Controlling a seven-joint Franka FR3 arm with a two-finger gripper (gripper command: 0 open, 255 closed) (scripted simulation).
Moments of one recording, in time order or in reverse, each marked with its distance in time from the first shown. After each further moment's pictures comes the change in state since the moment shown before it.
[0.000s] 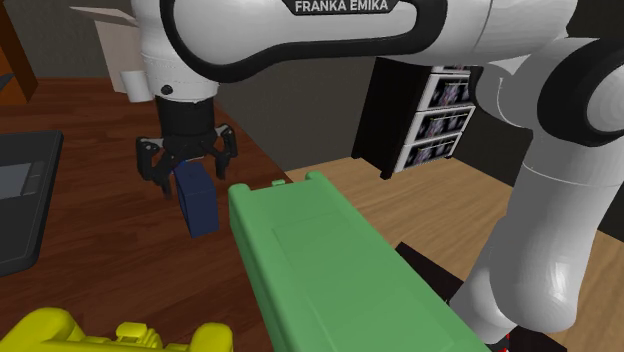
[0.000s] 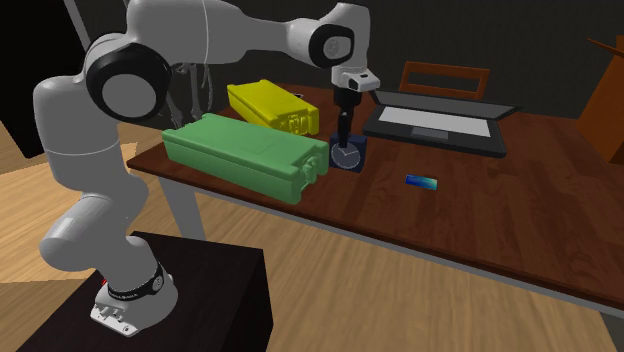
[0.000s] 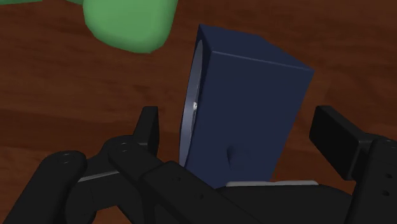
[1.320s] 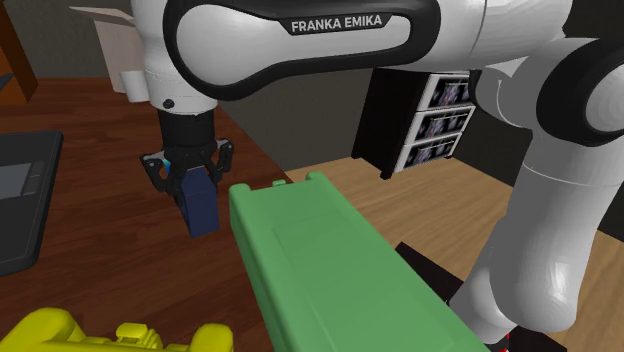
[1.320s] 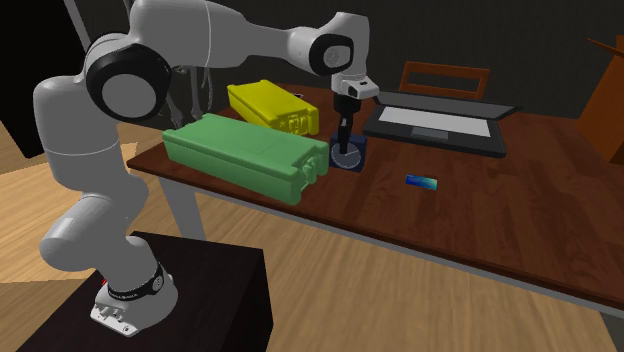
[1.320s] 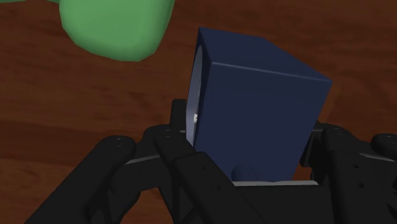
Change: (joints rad) arm -0.002 0.001 -0.001 -0.044 -0.002 0.046 0.002
